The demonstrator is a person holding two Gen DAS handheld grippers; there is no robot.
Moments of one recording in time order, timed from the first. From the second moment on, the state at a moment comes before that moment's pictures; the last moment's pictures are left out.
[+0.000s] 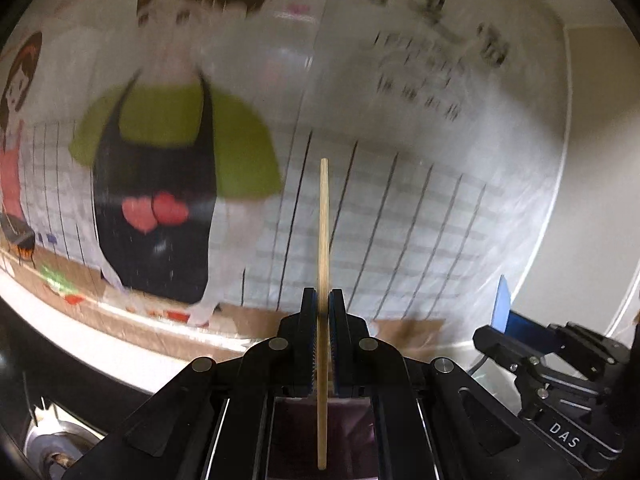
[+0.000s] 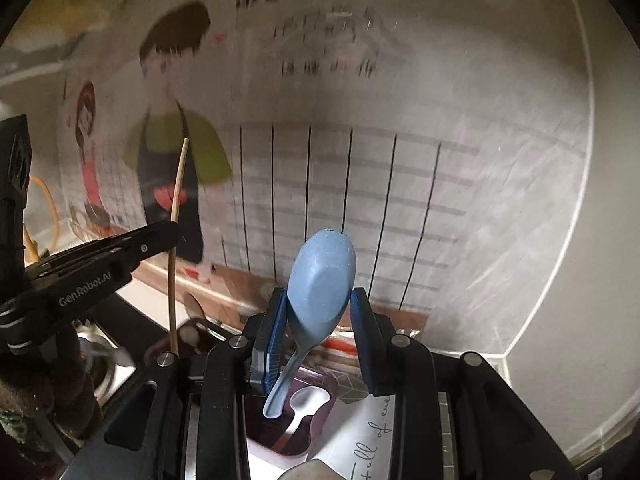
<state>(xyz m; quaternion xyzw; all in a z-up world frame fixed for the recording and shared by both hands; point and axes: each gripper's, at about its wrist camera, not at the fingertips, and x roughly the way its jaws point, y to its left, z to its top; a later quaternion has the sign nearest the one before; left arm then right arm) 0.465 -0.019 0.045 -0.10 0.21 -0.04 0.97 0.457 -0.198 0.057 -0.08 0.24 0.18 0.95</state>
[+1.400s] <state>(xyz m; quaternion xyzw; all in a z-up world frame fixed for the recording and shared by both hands) 0.167 -0.021 -0.063 -0.16 0.42 0.02 0.89 0.260 -0.227 -0.075 -0.13 0.45 0.33 0.82</state>
